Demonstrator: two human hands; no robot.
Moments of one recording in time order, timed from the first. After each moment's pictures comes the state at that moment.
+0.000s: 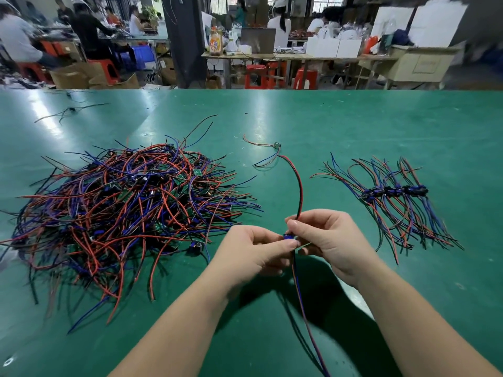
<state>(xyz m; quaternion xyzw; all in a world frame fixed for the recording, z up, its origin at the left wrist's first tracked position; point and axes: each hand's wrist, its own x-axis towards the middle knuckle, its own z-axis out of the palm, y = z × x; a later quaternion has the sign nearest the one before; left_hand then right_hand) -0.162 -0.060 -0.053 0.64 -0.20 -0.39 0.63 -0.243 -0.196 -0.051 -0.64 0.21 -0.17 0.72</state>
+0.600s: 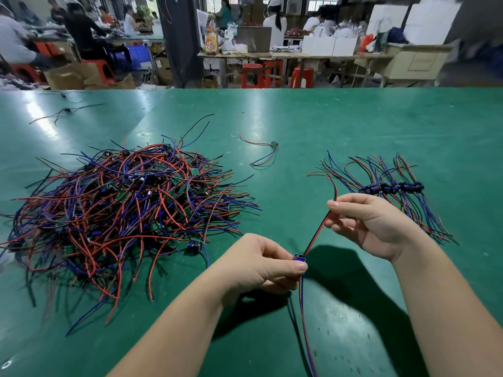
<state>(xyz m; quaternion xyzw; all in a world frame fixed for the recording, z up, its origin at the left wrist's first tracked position) -0.166 -0.057 -0.054 0.64 -0.25 -0.49 0.54 -0.261 -0.251 -0.027 -0.55 0.26 -0.16 0.78</state>
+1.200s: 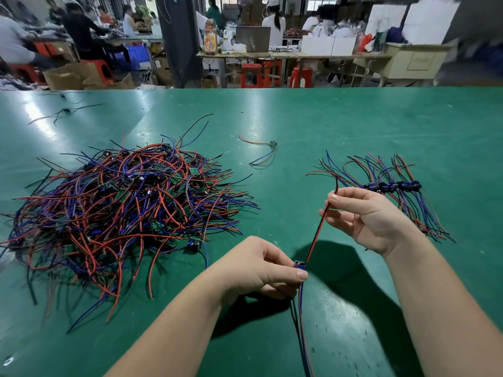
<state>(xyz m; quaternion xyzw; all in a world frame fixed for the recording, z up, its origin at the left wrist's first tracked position) -0.169 -0.054 -0.055 0.65 -0.27 -0.50 0.50 -0.258 -0.254 -0.031 -0.52 0.24 -0.20 0.79</state>
